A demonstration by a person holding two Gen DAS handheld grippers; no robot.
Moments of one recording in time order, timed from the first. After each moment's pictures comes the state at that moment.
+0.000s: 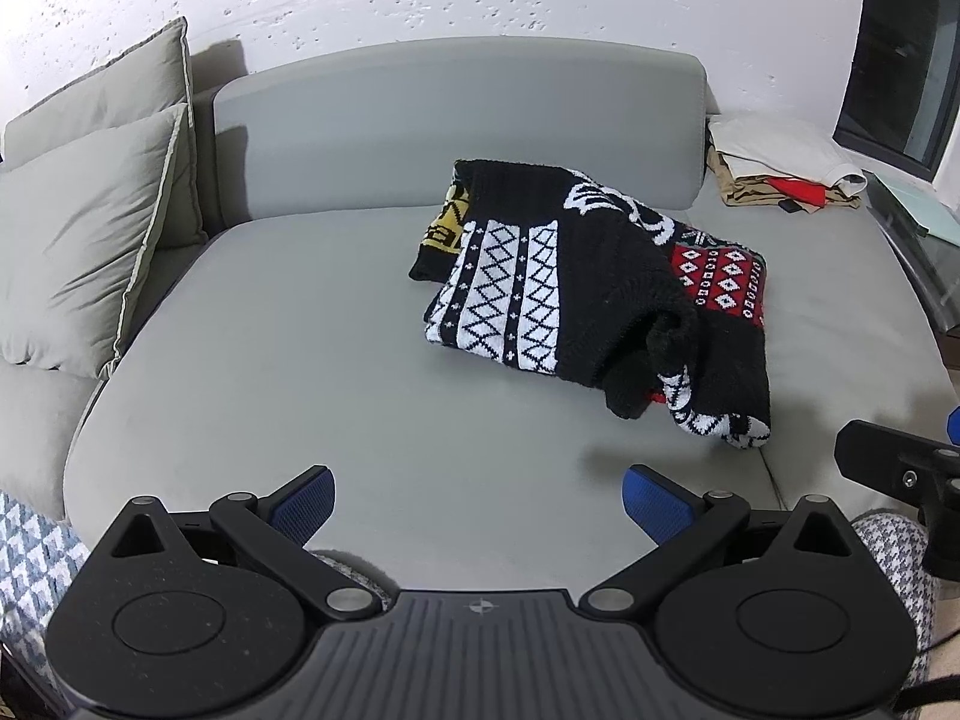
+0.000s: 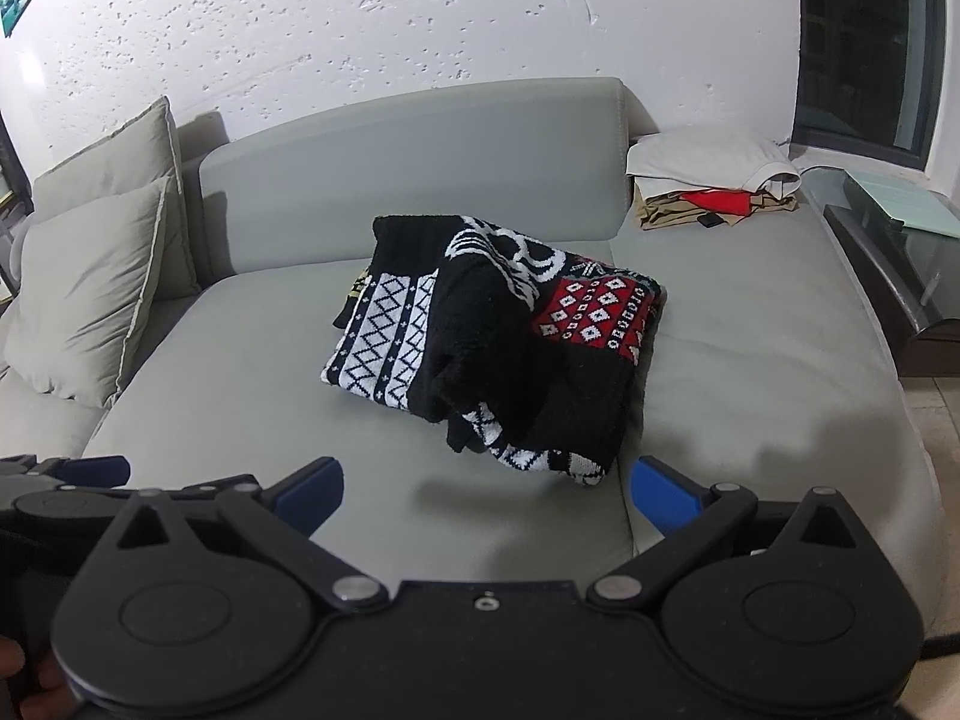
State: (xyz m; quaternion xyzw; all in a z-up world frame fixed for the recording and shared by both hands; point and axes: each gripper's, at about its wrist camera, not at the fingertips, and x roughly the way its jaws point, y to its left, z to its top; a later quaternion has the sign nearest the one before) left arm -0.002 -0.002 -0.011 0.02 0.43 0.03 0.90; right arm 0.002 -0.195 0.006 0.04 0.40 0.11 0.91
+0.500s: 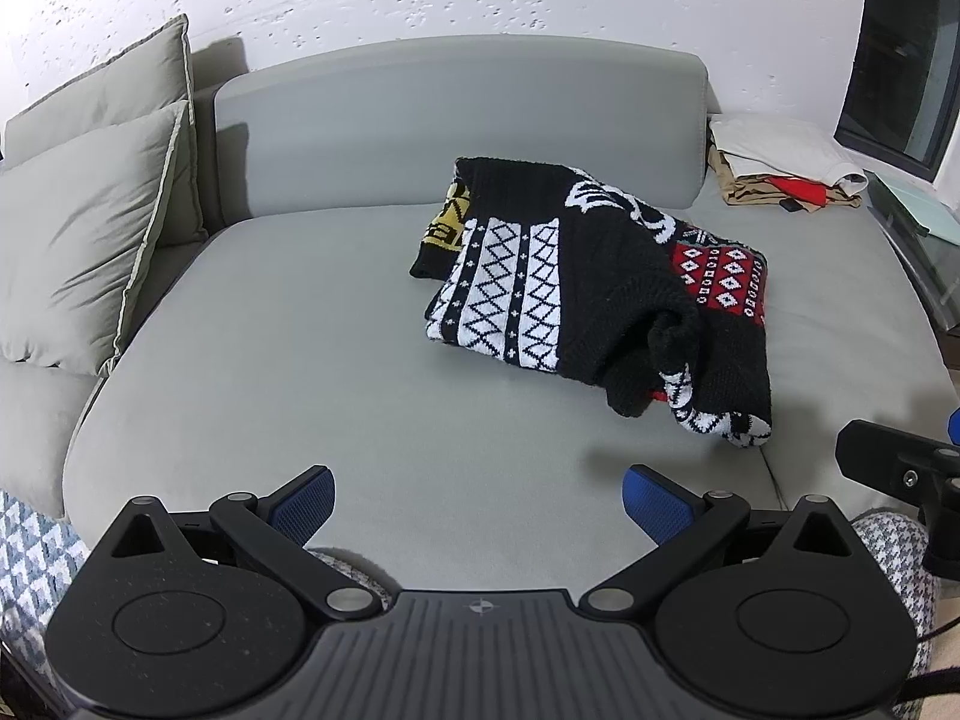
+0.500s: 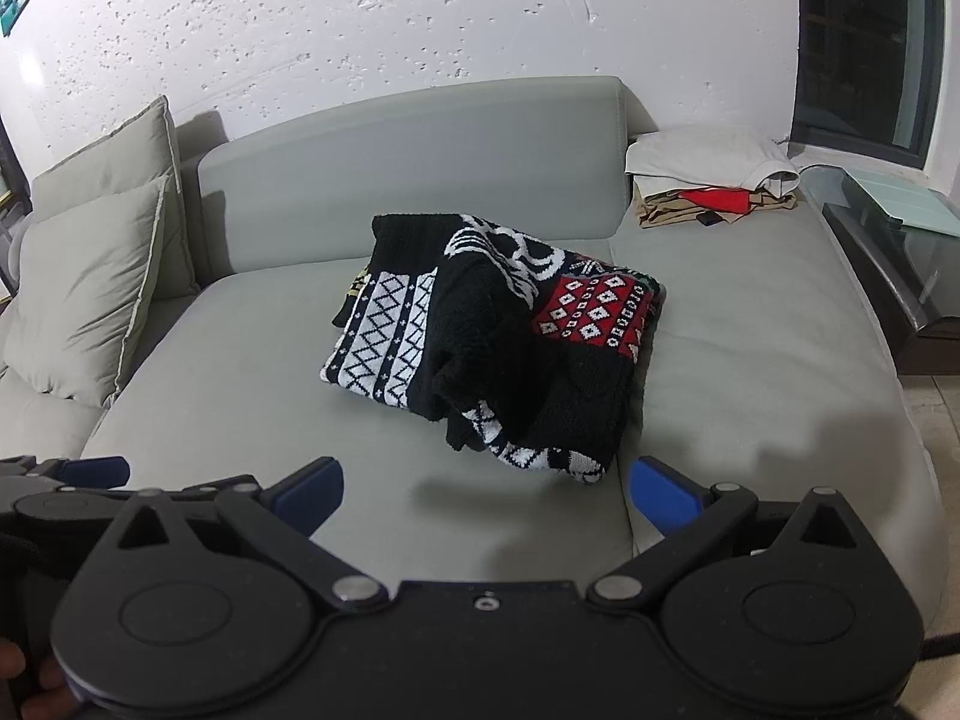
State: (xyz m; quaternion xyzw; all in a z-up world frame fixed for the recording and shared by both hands) left arm 0.000 0.000 -0.008 0.02 0.43 0.03 0.90; right arm 0.003 -0.194 0.009 0.04 0.40 0.10 0.91
